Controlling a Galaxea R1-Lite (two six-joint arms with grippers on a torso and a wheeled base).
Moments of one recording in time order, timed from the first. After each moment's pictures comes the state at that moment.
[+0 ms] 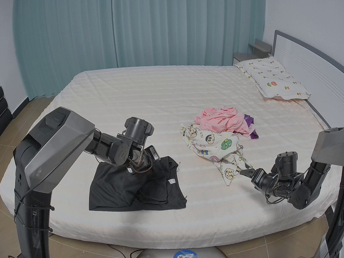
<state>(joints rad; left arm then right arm) -0.44 2.35 -1.50 -0.02 0.03 -0.88 0.23 2.16 -0.46 -1.10 0.08 0.86</state>
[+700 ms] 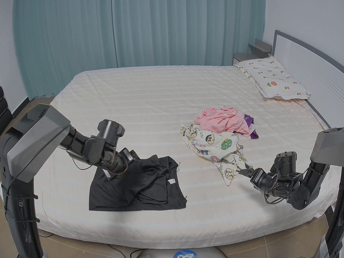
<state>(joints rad) -0.26 2.25 -1.24 -0.09 -0.06 -0.93 0.25 2.16 -0.47 -1.11 0.06 0.86</state>
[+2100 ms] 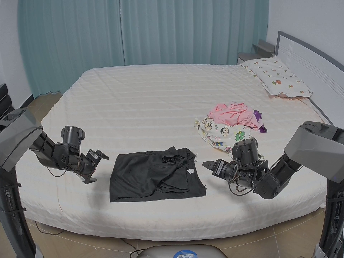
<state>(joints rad) -0.01 2.20 -1.05 -0.27 -0.21 -1.03 0.49 2.26 -0.91 -0.79 -0.11 0.71</state>
